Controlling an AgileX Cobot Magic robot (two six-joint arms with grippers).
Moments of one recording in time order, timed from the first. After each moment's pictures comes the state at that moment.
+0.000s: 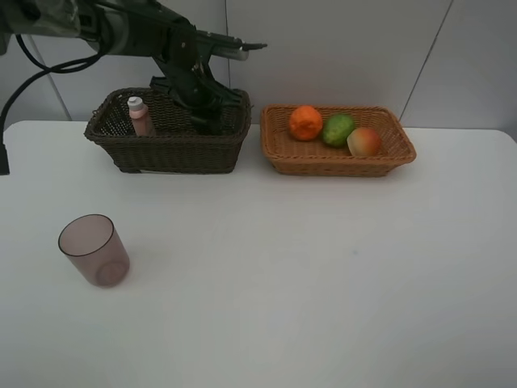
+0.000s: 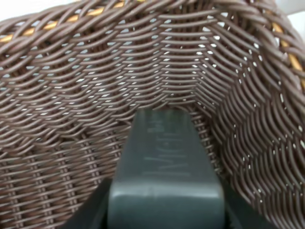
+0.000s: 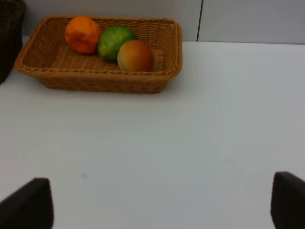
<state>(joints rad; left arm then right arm) -0.43 2.29 -1.80 0.32 0.49 -0.38 -0.04 0.00 -0.53 0.05 1.07 -0.07</state>
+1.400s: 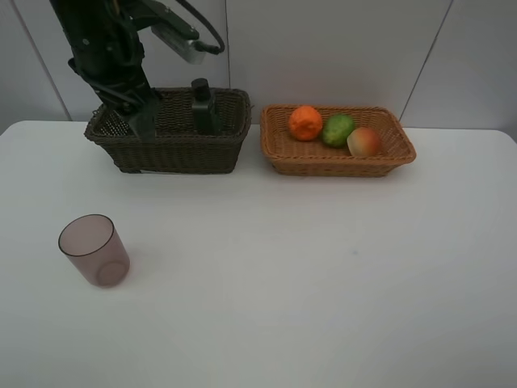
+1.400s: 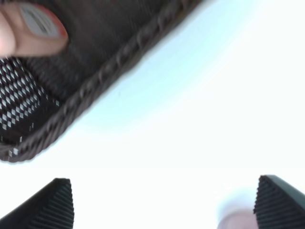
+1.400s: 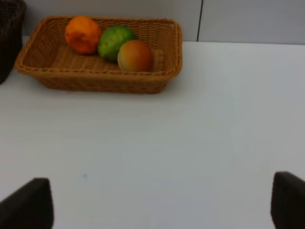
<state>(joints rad) -0.44 1.79 -1.48 0.24 1.06 0.25 -0.04 0.00 -0.53 0.05 1.07 -0.07</state>
